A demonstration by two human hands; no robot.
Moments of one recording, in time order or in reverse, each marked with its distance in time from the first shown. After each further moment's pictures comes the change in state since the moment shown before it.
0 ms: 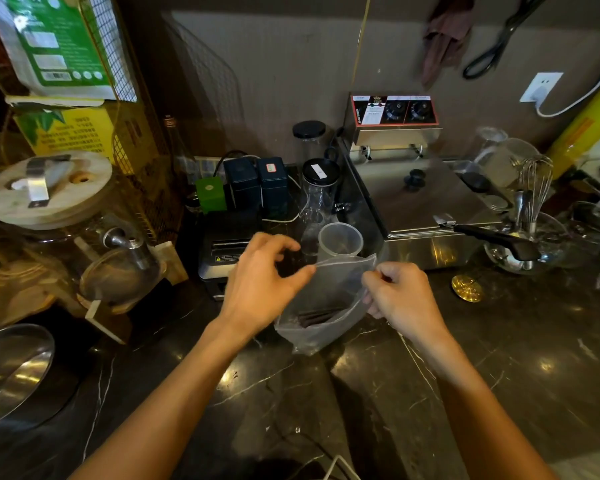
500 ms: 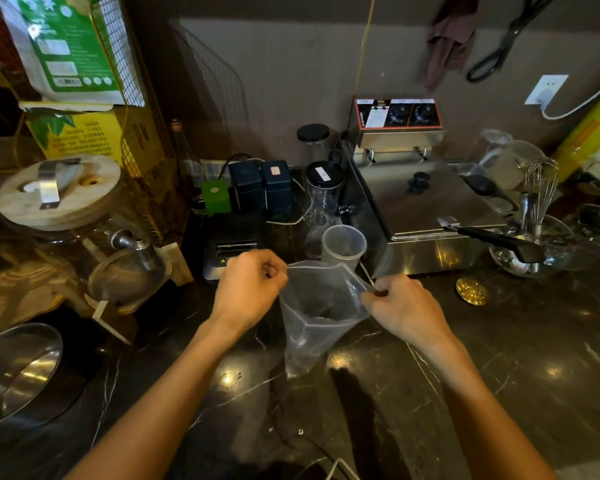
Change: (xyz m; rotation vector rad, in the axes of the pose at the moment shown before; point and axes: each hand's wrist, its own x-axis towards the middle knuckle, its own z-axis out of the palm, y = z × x) left_hand 0.000 -0.018 -0.006 0.018 -0.016 -0.130; right_hand 0.000 0.000 -0.002 -0.428 -0.116 0.050
